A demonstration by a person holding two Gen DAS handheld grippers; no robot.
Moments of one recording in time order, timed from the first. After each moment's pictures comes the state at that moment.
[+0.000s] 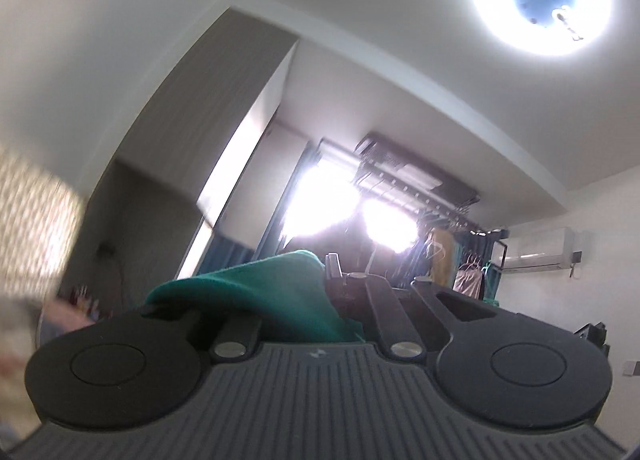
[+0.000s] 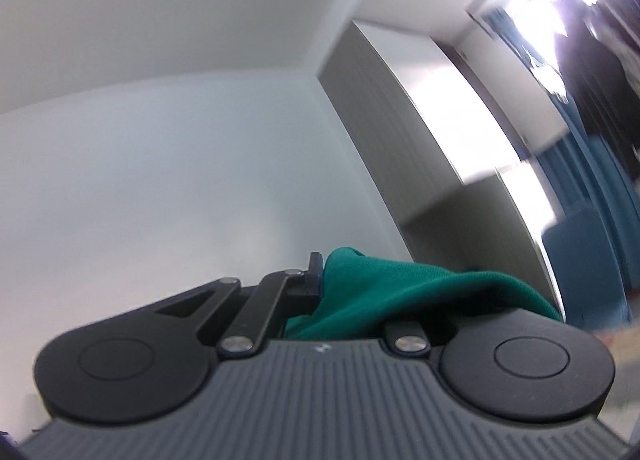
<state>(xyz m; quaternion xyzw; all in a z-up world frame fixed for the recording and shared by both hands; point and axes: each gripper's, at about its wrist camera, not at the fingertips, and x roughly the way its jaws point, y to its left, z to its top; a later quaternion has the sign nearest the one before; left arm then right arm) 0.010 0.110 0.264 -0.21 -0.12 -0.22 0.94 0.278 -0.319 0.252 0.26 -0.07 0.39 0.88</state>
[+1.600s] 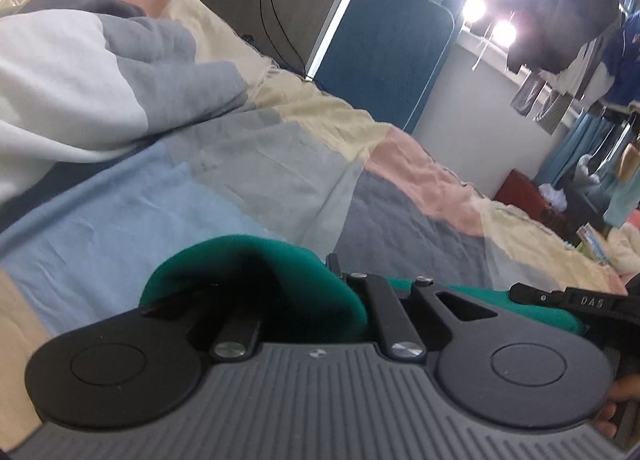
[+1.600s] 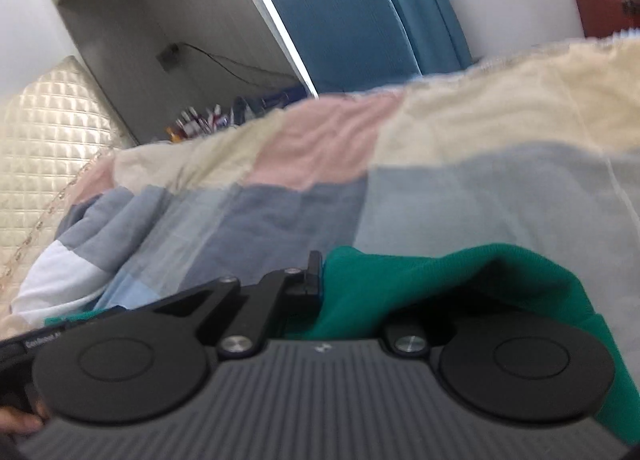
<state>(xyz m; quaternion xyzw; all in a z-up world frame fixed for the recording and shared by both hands) 0.785 0.062 -0.295 -0.17 0.31 -0.06 0.93 0.790 -0.266 -0.245 0.23 0.33 0.11 0.91</state>
